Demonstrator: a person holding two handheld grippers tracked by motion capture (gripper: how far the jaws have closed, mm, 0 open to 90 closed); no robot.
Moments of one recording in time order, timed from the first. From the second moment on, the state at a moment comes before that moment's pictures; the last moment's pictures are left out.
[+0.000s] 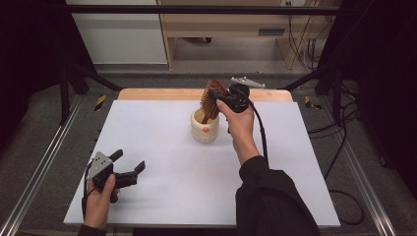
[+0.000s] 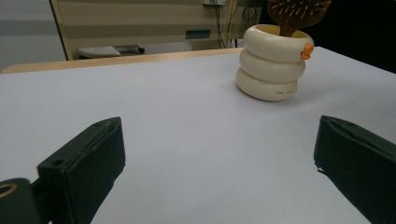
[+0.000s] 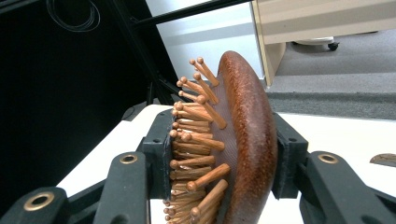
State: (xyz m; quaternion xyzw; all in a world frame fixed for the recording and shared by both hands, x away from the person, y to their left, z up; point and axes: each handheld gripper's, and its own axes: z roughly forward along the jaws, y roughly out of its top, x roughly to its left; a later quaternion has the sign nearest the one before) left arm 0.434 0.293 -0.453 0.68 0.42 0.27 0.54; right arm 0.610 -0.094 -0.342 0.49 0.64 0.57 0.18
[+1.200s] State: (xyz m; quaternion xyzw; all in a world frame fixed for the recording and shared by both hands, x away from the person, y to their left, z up) left arm 0.434 0.292 -0.453 0.68 0.42 0.27 0.54; right arm 0.613 -0.093 -0.346 0.50 0.63 0.57 0.17
